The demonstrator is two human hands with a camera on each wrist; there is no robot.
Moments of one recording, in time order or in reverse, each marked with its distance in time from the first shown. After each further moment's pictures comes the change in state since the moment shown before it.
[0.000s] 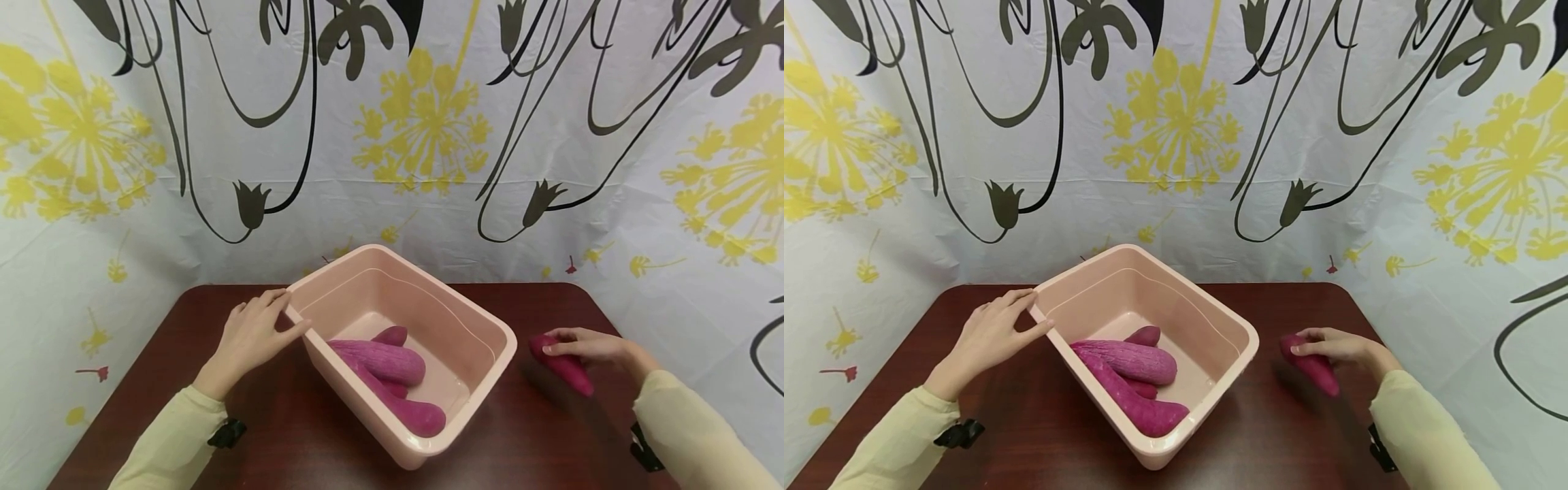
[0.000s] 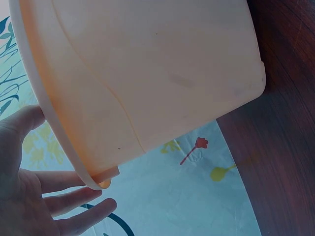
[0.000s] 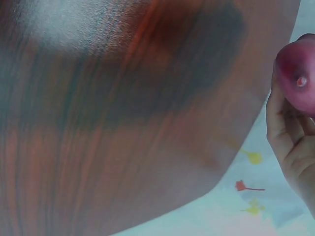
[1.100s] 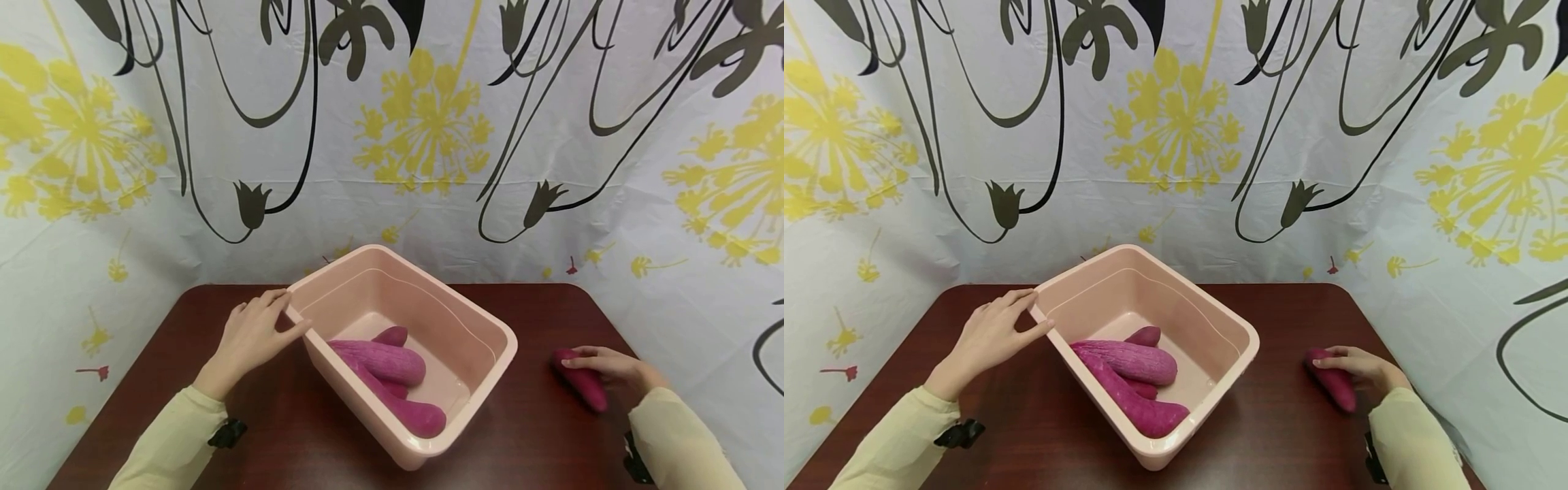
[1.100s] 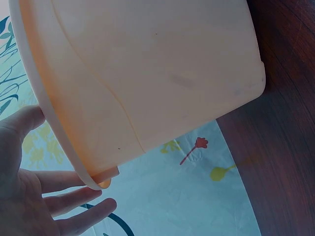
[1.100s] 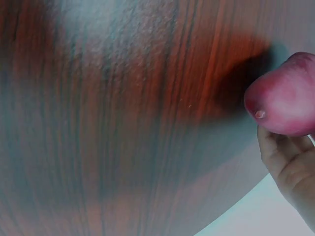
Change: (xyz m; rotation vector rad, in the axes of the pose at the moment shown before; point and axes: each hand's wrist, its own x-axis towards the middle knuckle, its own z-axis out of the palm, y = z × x) left_hand 0.000 0.000 0.000 -0.004 -0.001 -0.010; right_hand -0.003 0.067 -0.011 0.054 0.208 0.174
